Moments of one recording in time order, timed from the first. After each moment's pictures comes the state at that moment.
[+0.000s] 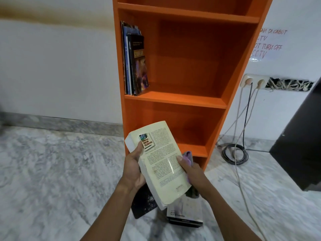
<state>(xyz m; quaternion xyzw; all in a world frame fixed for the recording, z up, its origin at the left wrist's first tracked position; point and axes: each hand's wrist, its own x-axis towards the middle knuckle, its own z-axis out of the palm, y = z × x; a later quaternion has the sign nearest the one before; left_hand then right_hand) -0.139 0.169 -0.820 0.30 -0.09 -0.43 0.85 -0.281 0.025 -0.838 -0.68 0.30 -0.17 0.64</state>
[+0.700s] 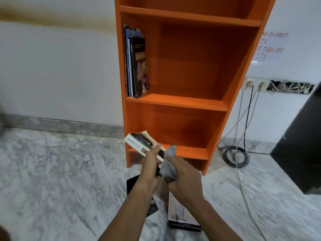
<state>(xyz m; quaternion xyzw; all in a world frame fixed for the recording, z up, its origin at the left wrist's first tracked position) -0.164 0.132 -0.798 0.42 -0.02 -0.39 0.82 -0.266 0.070 -0.840 -0.92 0.21 -0.29 0.17</state>
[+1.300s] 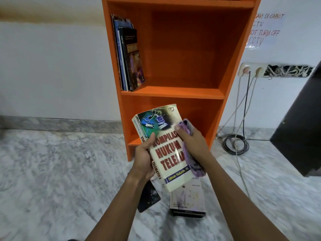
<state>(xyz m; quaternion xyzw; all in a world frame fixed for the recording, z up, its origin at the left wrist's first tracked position) -0.165 0.154 -0.791 0.37 -0.17 -0.41 0.82 -0.263 0.025 -0.768 -0.77 0.26 -0.25 0.52</state>
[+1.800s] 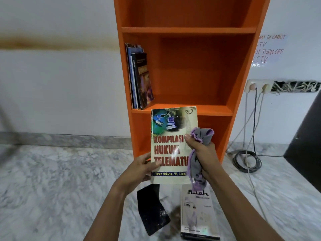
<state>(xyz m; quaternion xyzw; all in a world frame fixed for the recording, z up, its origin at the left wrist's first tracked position) -0.106 0.199 -0.778 0.64 -0.33 -0.39 0.58 -0.241 0.024 -0.754 -0.56 0.22 -0.38 0.70</state>
